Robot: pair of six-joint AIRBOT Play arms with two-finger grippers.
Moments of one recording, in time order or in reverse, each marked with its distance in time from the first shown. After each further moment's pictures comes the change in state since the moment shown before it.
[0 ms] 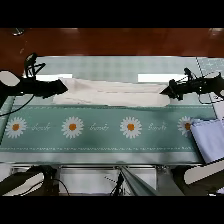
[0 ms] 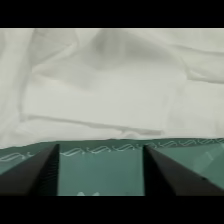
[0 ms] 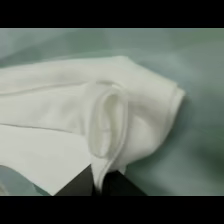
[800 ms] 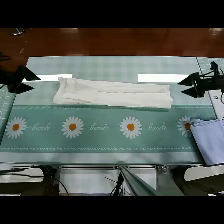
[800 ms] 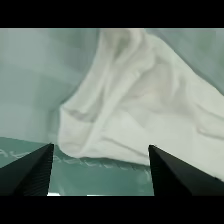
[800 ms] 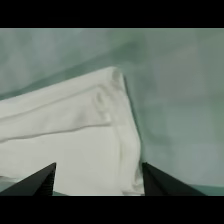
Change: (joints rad) left arm 0.418 -0.275 0.364 -0.109 -0.326 -0.041; right arm -0.203 0.085 0.041 -0.054 0.064 0.034
